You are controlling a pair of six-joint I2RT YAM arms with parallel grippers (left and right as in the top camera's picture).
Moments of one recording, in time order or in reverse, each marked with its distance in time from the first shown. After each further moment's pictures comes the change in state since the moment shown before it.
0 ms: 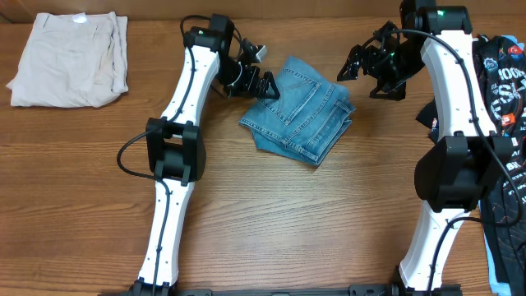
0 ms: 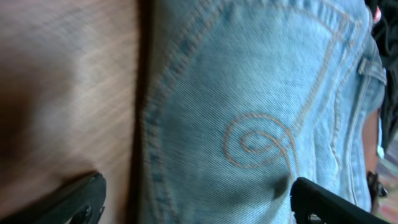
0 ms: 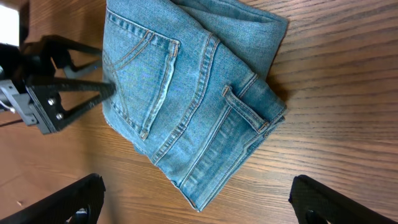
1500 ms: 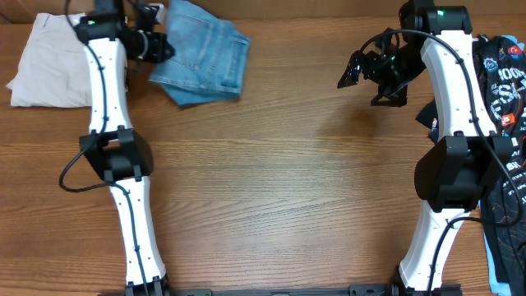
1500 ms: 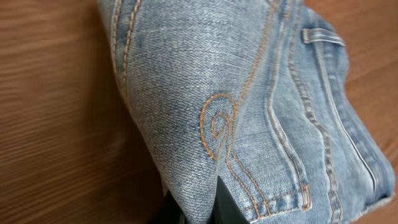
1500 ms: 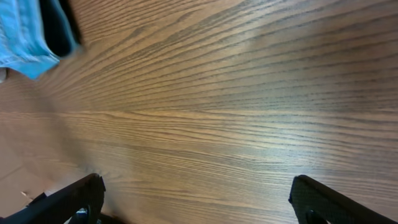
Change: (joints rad) left arm 0.394 0.013 0.282 0.066 -0.218 0.113; right arm 0.000 0.000 0.000 -0.080 0.004 0.001
